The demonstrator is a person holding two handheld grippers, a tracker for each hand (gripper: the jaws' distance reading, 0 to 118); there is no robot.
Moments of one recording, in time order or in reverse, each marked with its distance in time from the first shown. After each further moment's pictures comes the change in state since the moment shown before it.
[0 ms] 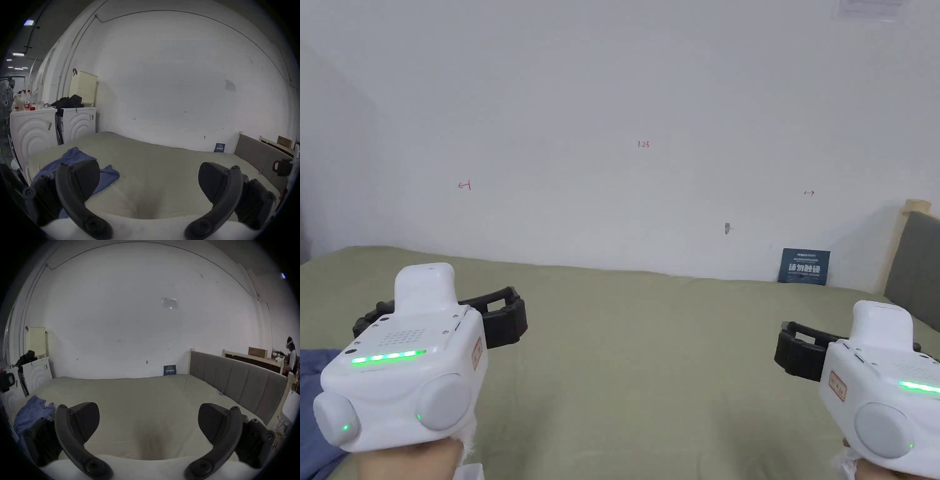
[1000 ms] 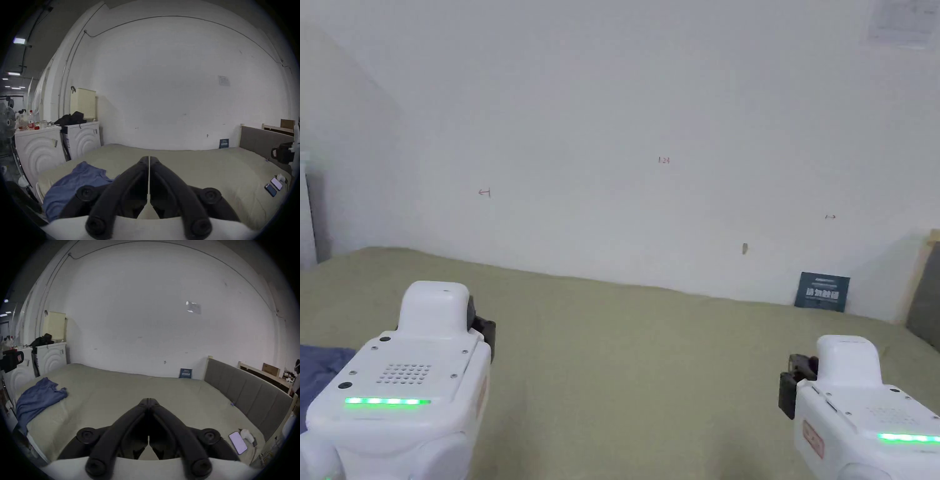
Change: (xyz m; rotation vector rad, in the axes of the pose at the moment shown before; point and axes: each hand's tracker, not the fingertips) left arm -0.010 0.000 0.034 0.068 0.034 -0.133; right arm -0.056 0.008 0.026 -0.018 0.178 0.141
